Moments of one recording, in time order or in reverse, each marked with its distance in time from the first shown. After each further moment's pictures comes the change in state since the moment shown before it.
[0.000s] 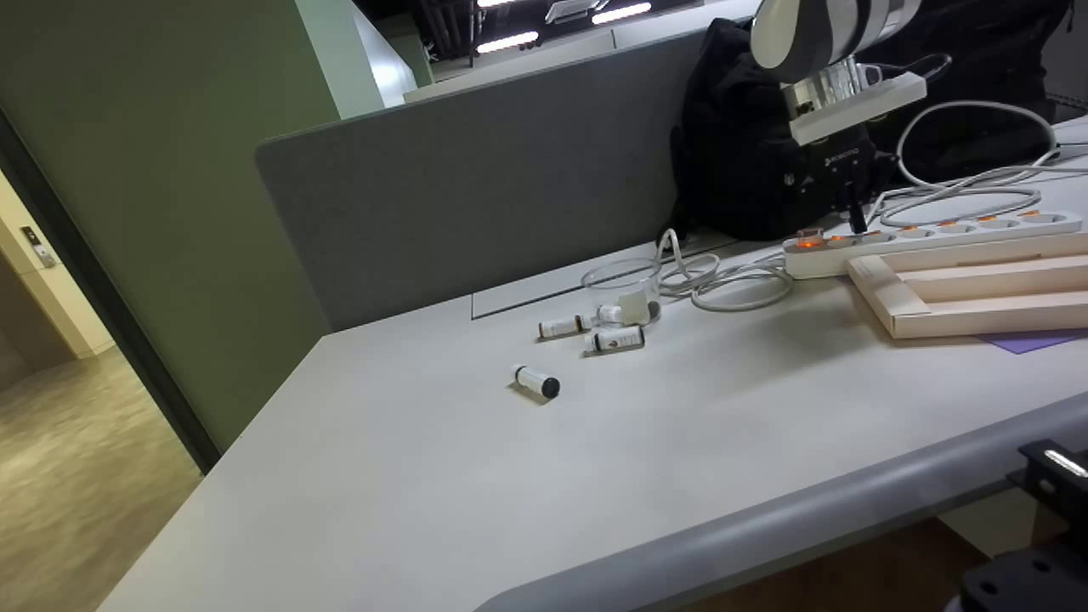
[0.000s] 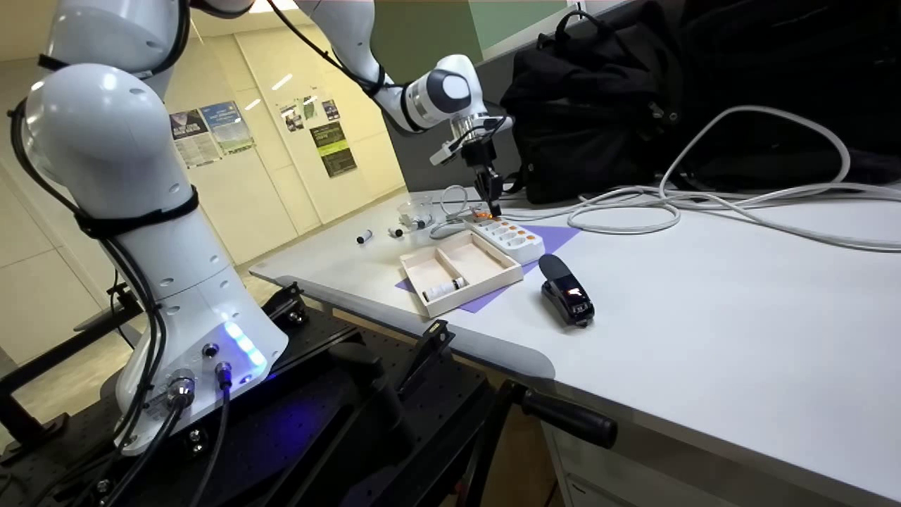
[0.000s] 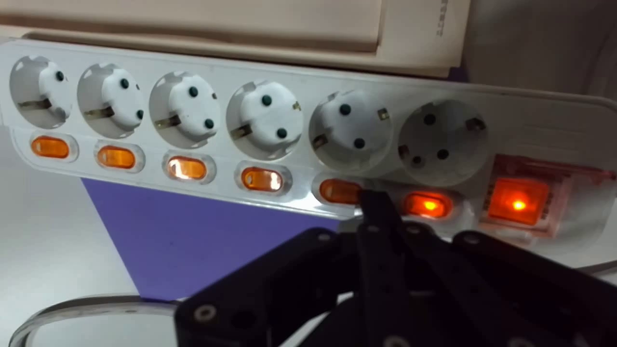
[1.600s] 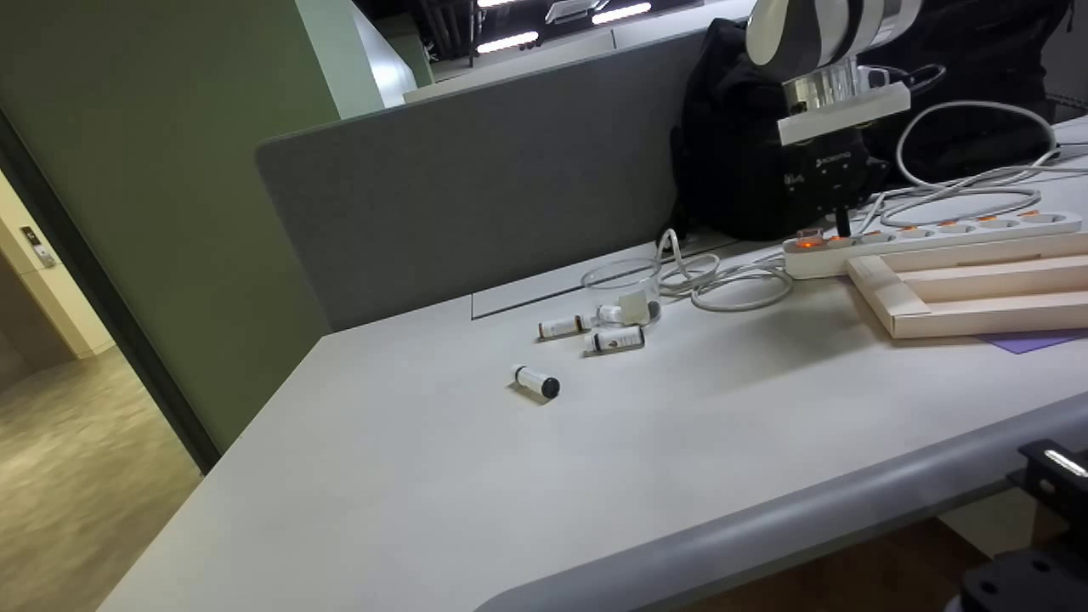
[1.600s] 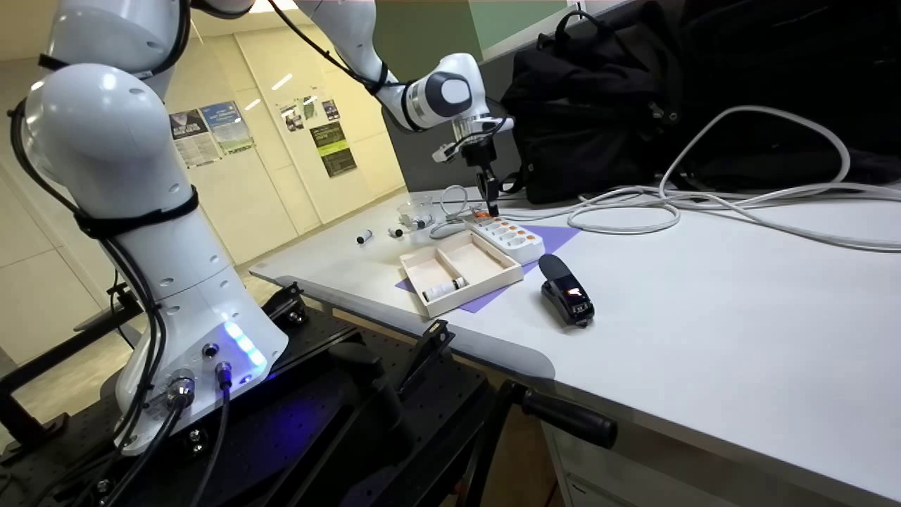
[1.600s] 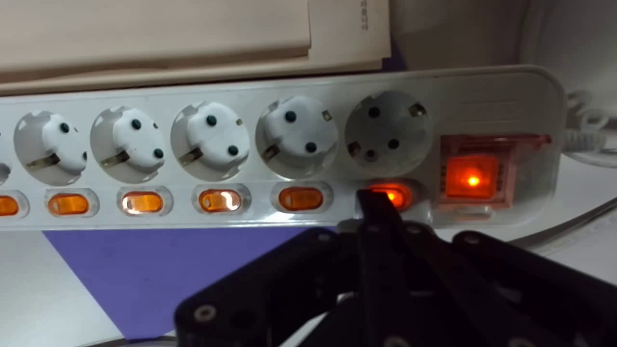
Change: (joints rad) arm -0.003 0.005 0.002 -0.003 0.136 0.046 0.048
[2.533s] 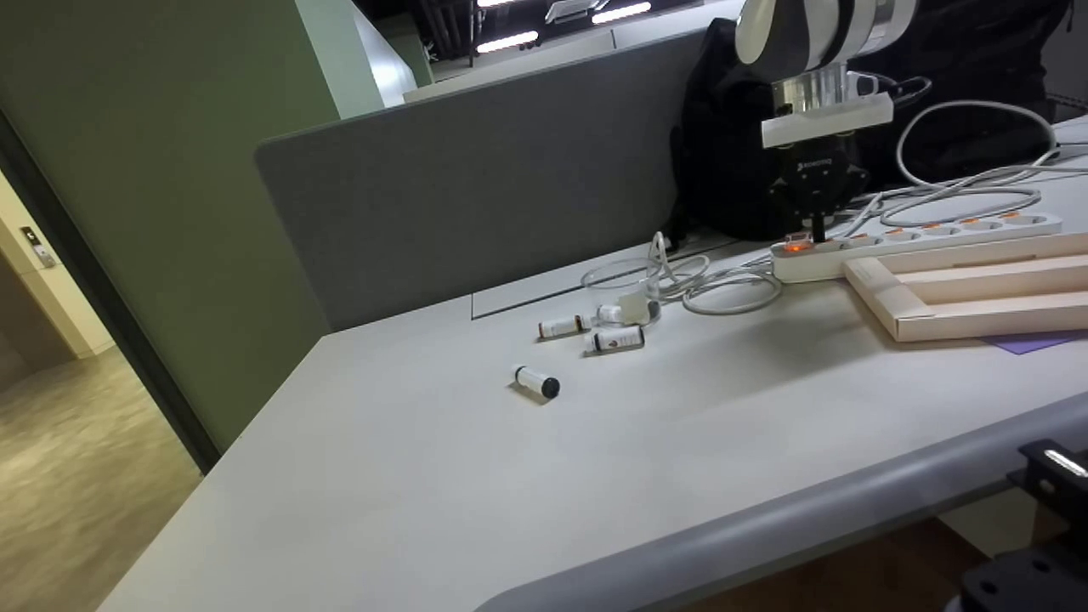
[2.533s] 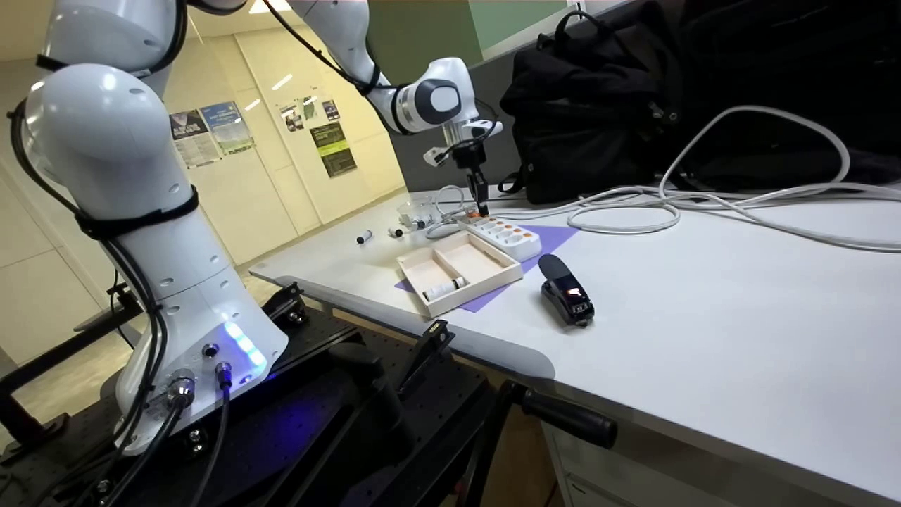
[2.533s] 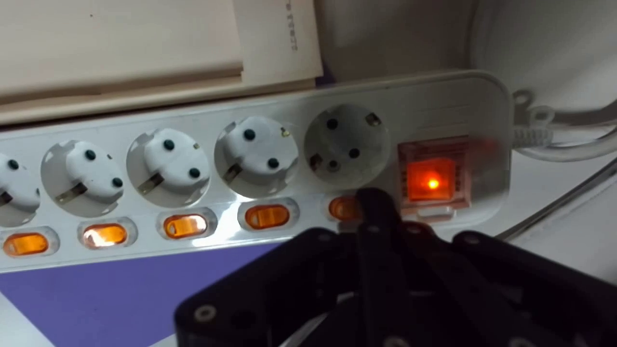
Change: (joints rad) arm 0.001 -0.025 0.049 -0.054 0.059 0.098 -0.002
